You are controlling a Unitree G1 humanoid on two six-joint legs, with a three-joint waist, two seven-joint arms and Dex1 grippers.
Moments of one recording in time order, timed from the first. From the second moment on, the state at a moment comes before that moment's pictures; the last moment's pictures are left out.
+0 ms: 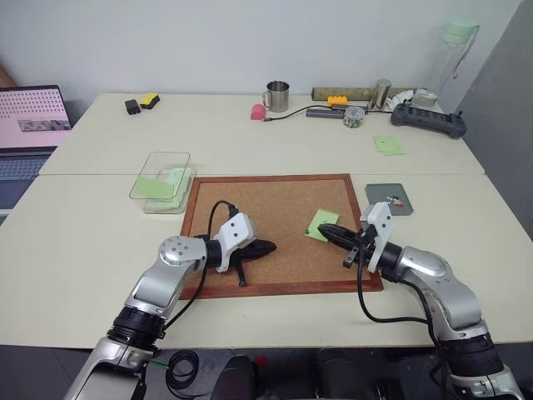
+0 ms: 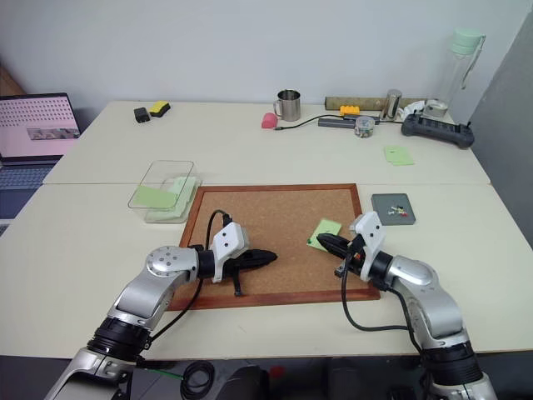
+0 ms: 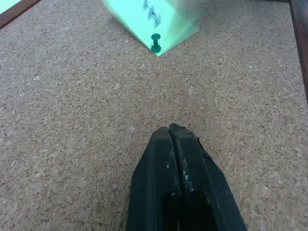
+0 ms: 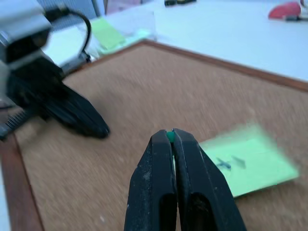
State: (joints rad) left arm -0.37 0.53 -0.22 0.08 -0.15 0.21 -0.99; right arm -0.21 -0.41 0.06 -0.23 0.39 0.40 0.73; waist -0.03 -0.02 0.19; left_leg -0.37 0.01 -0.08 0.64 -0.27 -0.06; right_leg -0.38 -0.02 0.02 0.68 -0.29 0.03
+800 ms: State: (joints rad) left arm -0.37 0.53 -0.22 0.08 -0.15 0.21 -1.00; right arm -0.45 -0.43 -0.17 0.23 0.25 0.33 0.39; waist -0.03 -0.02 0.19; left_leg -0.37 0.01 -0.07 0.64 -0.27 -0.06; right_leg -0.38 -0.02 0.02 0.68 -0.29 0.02
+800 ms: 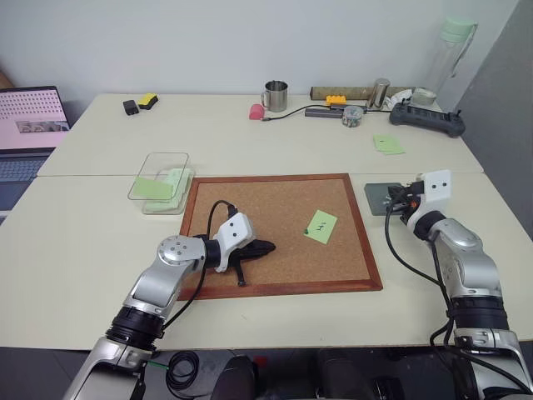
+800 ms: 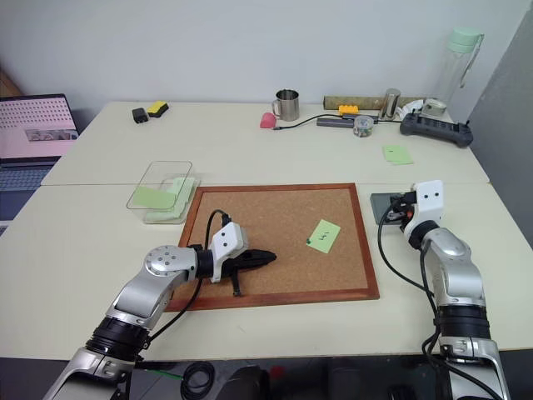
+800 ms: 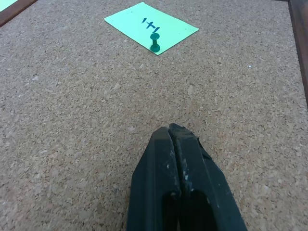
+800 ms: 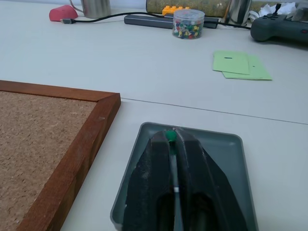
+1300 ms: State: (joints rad) left arm -0.35 0.53 -0.21 0.05 -0.16 0.23 -0.99; right arm -0.49 -0.43 -0.17 0.32 0.26 0.28 0.45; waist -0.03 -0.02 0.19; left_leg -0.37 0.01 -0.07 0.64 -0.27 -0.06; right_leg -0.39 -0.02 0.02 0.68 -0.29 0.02
